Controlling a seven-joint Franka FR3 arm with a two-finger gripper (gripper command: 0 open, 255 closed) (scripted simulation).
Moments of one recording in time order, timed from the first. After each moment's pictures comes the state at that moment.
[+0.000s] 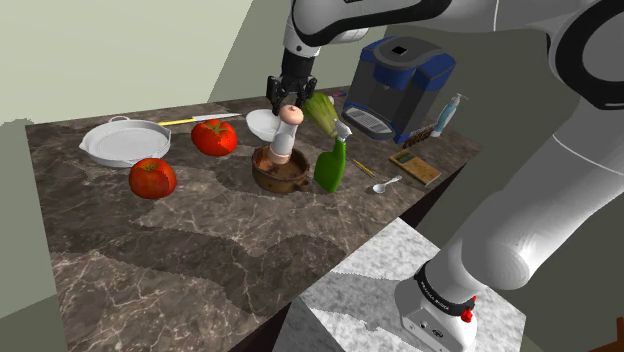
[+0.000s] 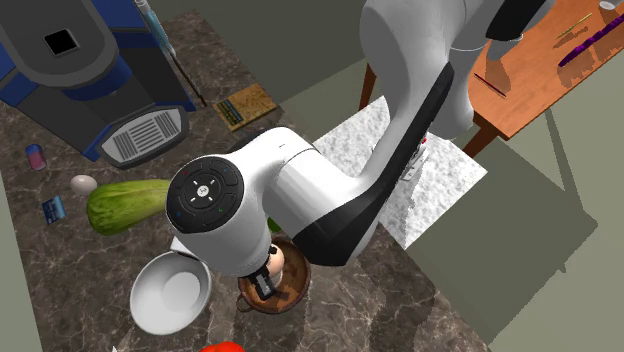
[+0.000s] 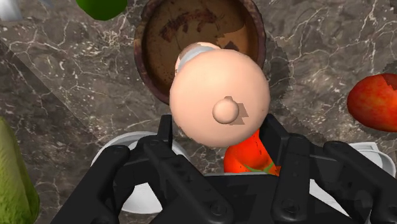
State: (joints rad) arm 0.04 0.01 0.09 -1.95 -0.01 2.03 0.24
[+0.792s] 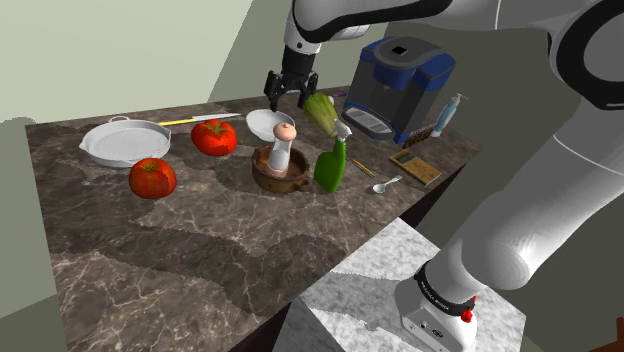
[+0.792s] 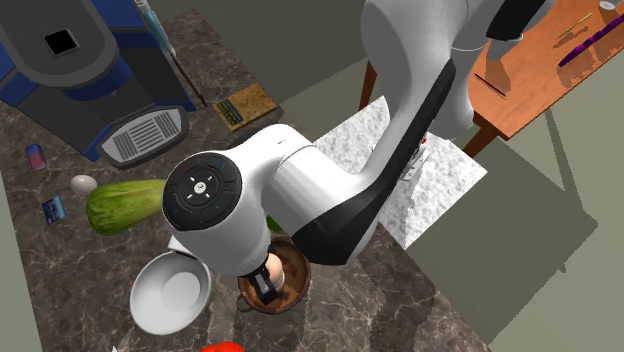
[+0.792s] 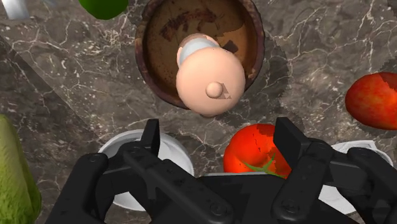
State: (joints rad) arm 0.04 0.00 0.09 -1.94 -0.01 2.01 0.24
